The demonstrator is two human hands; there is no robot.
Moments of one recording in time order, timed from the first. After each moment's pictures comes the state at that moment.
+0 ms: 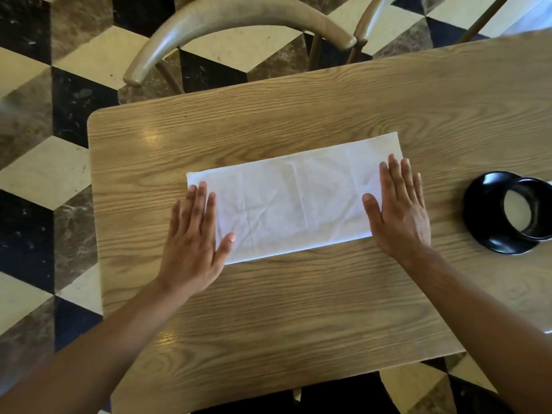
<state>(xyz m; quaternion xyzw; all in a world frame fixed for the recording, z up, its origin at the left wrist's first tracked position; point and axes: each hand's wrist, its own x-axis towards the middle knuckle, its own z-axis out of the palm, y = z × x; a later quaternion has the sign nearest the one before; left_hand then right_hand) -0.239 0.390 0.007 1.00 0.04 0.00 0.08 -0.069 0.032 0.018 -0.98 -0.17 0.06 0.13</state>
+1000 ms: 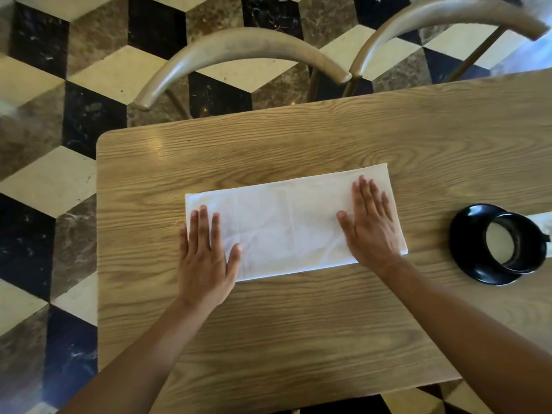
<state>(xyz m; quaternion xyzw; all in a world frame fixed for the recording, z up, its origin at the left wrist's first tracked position) -0.224 0.350 0.000 0.98 0.16 -0.02 0.09 -0.043 0.056 0.009 -0.97 -0.20 0.11 0.13</state>
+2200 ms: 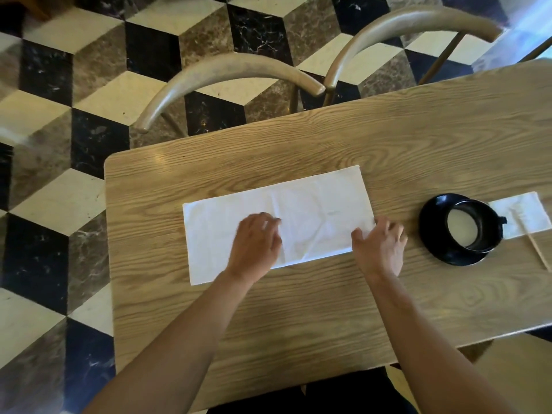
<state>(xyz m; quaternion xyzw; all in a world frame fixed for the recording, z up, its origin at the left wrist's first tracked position) -0.154 0.271 0.045 0.98 0.02 -0.01 0.21 -0.083 0.029 0.052 -0.95 0.18 0.15 0.19</state>
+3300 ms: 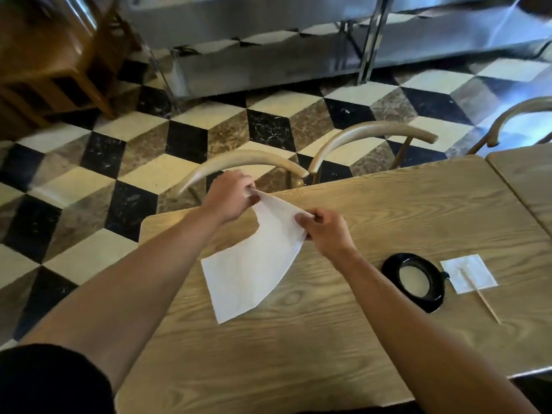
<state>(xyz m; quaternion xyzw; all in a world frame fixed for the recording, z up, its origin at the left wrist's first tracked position) -0.017 0.321 0.254 0.99 0.04 -0.01 0.16 -0.010 0.080 0.211 -0.78 -0.01 0.20 0.59</state>
